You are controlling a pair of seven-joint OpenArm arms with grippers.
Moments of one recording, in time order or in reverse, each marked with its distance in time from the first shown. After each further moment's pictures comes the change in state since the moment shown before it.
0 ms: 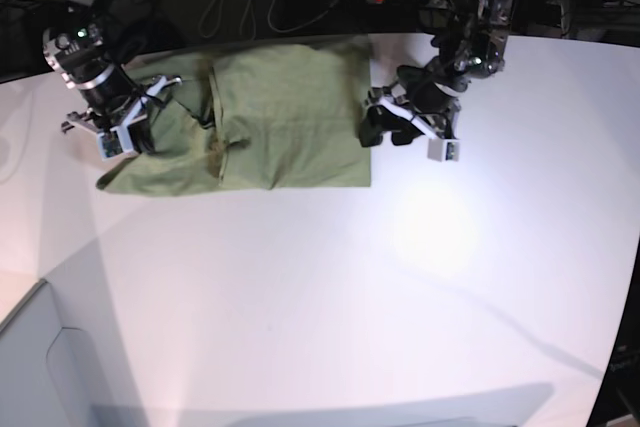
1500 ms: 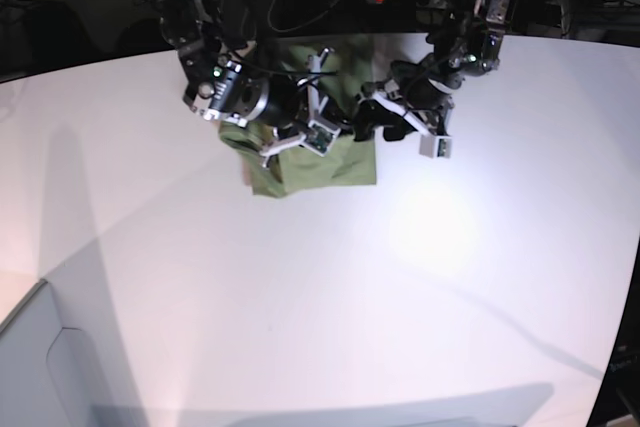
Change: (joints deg) left arm 1.1 -0.4 1.6 1.4 0.1 0.0 0.8; right arm 13.4 2.3 -46.2 -13.9 0.0 0.0 0.2
